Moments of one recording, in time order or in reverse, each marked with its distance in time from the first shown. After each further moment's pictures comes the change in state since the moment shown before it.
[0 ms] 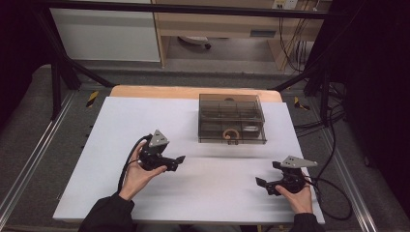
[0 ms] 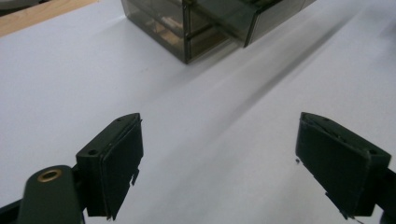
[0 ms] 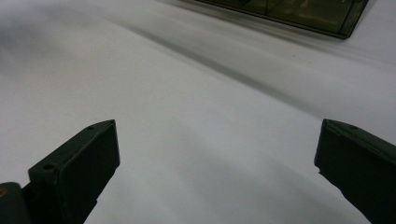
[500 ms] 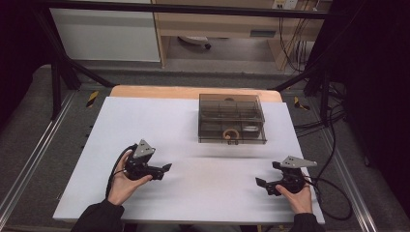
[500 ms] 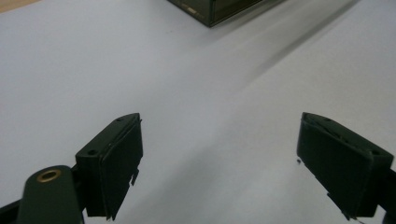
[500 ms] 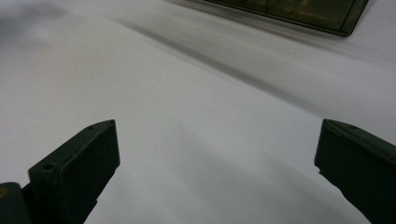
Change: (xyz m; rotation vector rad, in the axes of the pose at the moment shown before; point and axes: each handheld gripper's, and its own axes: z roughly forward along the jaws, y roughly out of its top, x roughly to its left) left arm 0.017 -0.042 -0.021 -0.007 0.034 -0.009; right arm 0.000 0.000 0.000 0.008 0.000 0.000
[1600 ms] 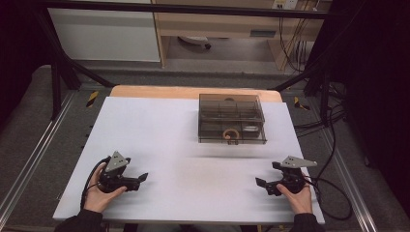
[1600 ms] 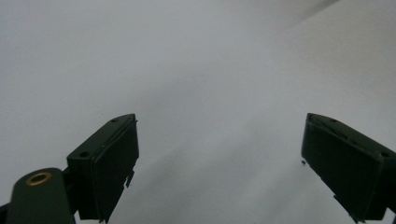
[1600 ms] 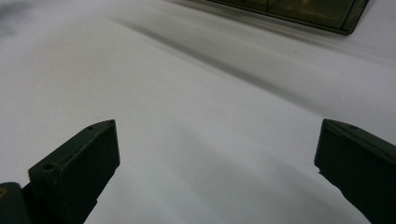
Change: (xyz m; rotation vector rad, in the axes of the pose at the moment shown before) left arm 0.030 -0.057 -0.034 0.009 0.070 -0.032; right arm 0.000 0.000 0.000 0.001 0.003 0.005
